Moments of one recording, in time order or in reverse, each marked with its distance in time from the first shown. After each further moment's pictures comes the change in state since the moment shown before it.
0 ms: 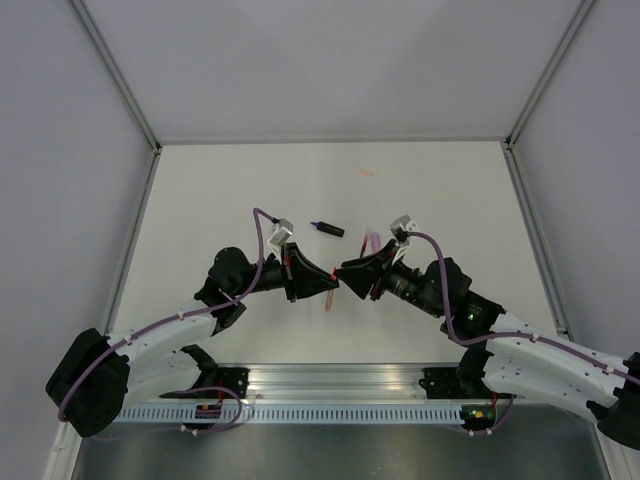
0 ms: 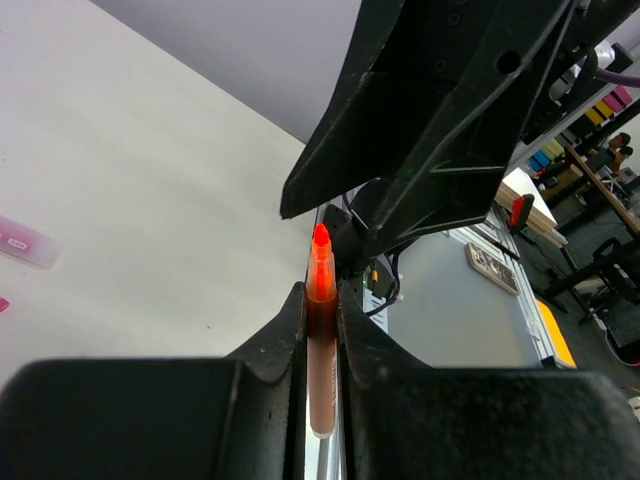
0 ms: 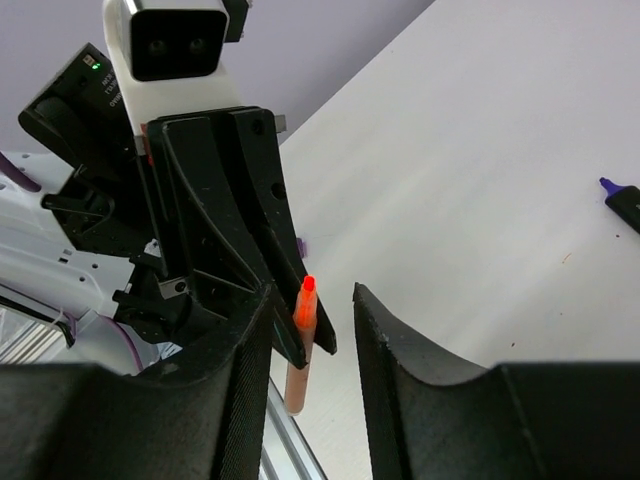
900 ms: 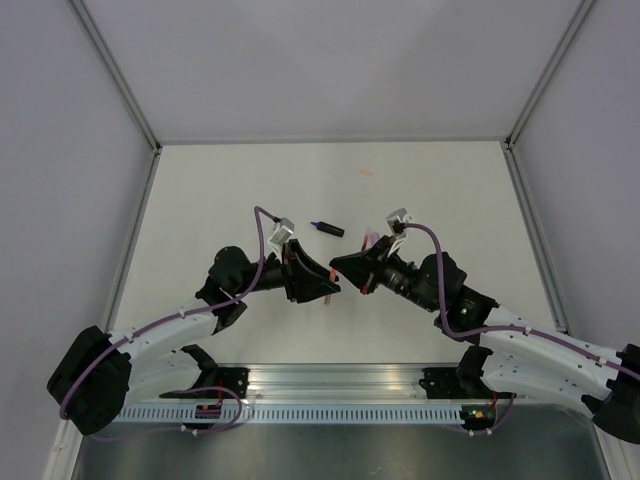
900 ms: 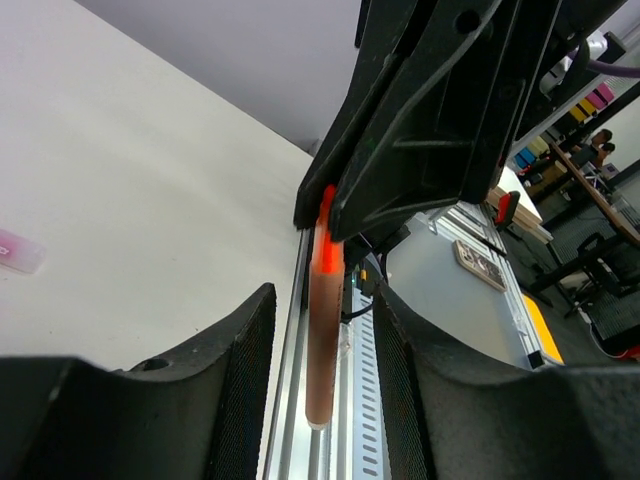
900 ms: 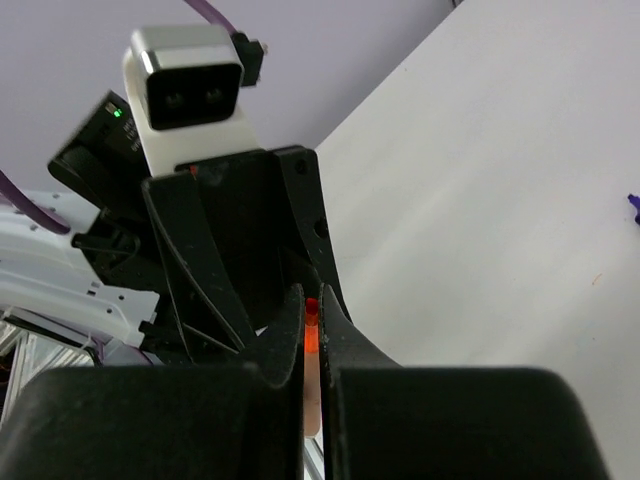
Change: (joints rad) left arm 0.000 0.013 0.005 0.026 0.029 -0.025; right arm 0.000 0.084 0.034 0.059 -0.001 0.054
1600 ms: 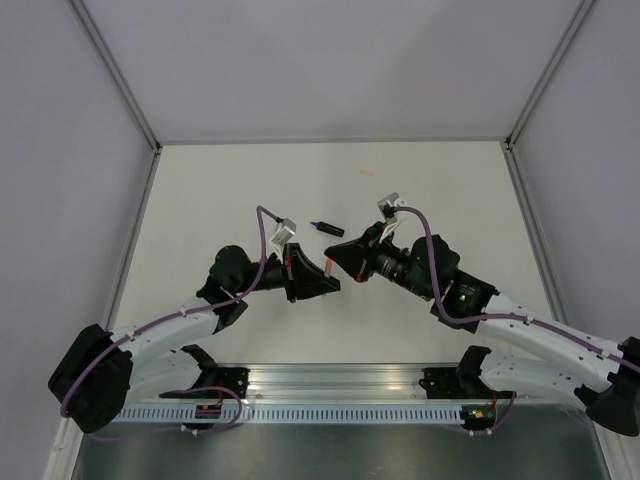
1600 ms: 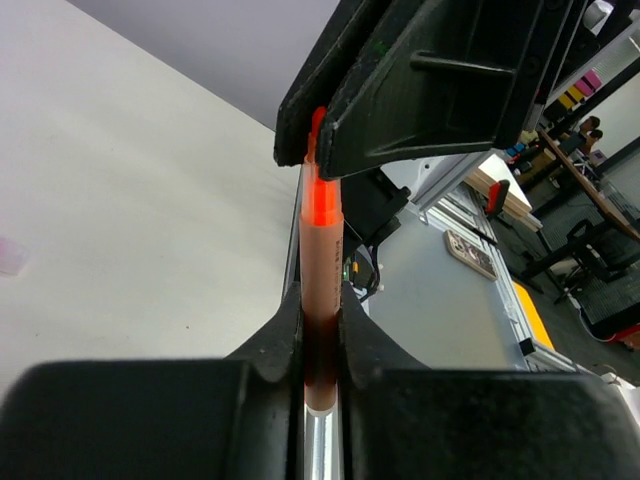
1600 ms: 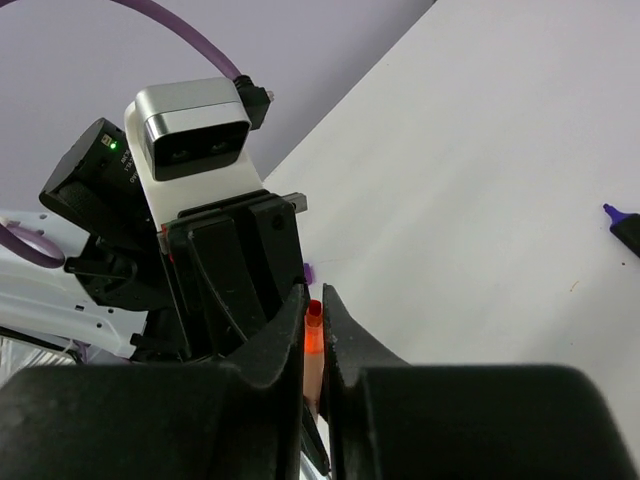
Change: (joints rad) left arm -0.002 0.012 0.010 0.009 0.036 -0.004; right arm -0.002 0.075 0.190 -0.164 0.026 -0.021
